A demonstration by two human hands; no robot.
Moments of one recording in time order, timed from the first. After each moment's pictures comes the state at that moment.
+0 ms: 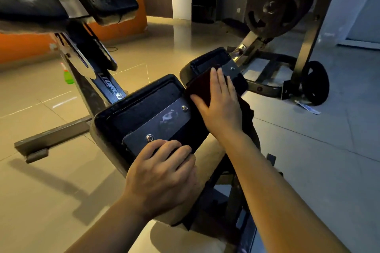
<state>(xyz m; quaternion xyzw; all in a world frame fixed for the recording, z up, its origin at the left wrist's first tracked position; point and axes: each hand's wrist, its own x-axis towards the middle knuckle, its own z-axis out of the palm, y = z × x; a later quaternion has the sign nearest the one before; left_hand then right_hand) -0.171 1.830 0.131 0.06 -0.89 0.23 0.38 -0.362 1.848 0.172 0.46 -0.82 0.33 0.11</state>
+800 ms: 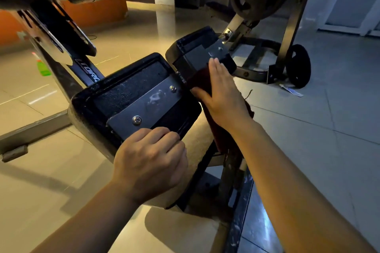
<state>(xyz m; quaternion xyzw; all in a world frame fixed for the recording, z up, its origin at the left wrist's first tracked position) -0.170 1.826 0.127 0.04 -0.91 0.20 0.36 -0.378 1.877 0.155 0.49 -0.80 0.33 0.09</state>
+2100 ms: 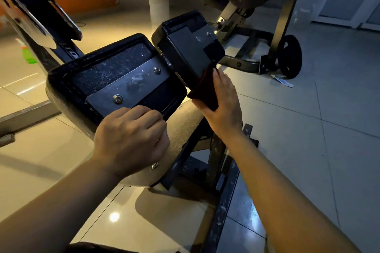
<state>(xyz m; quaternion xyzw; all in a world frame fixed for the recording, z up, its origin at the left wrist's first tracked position) -0.169 1.829 0.131 0.05 -0.91 0.23 0.35 -0.384 1.918 0.081 0.45 -0.77 0.42 0.16</state>
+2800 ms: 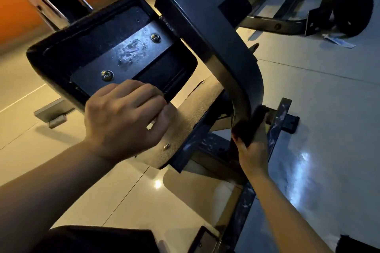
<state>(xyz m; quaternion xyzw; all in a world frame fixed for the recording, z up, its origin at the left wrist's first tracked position) -0.169 1.830 0.132 0.05 -0.91 0.25 0.34 -0.360 1.975 -0.070 0.23 -0.80 0.54 -0.12</state>
